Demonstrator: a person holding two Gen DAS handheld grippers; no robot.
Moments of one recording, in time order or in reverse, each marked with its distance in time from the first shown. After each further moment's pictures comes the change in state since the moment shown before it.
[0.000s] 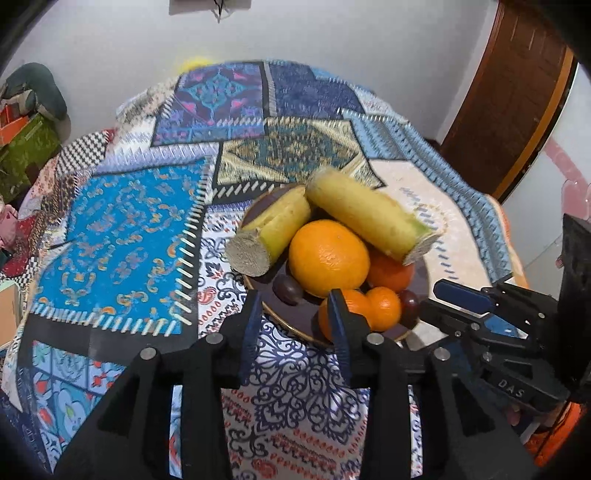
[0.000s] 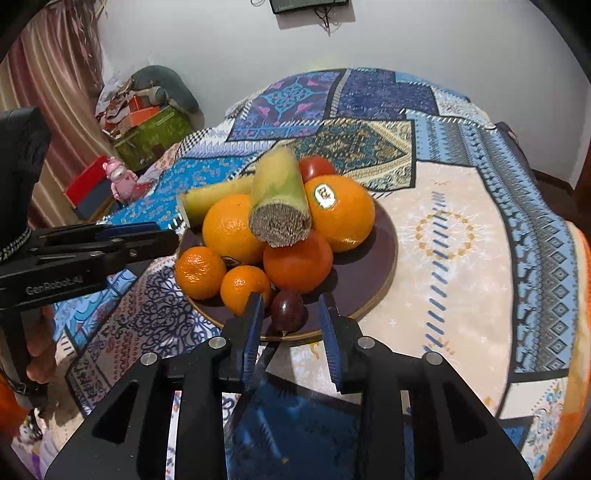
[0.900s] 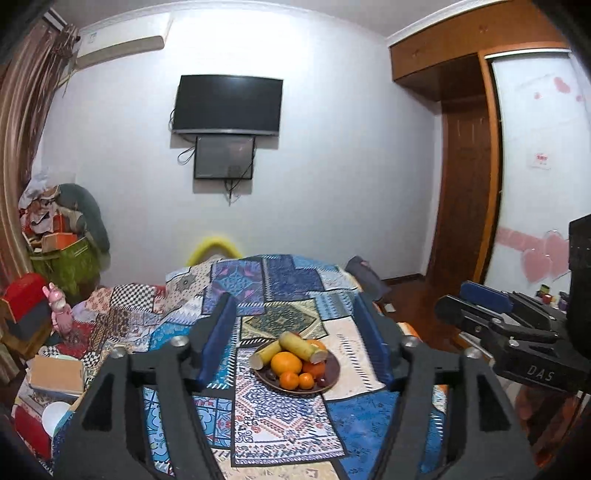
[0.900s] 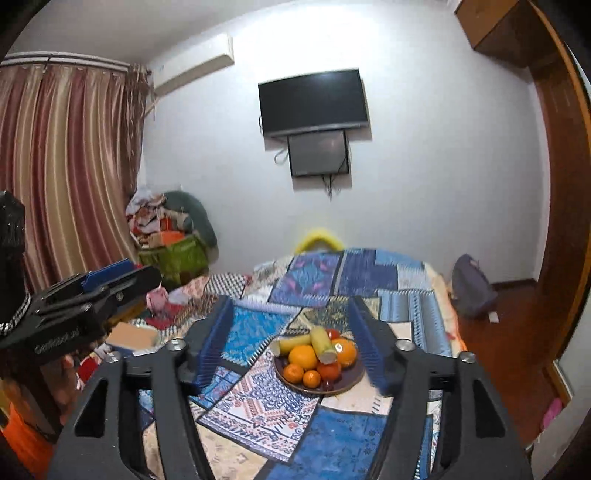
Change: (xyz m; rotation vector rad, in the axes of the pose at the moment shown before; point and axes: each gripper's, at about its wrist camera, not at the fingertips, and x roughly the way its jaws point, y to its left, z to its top) left arm -0.323 -0.076 -0.081 0.077 -0.674 0.030; right arm -0.265 0.112 -0.026 -0.085 -0.583 -0.091
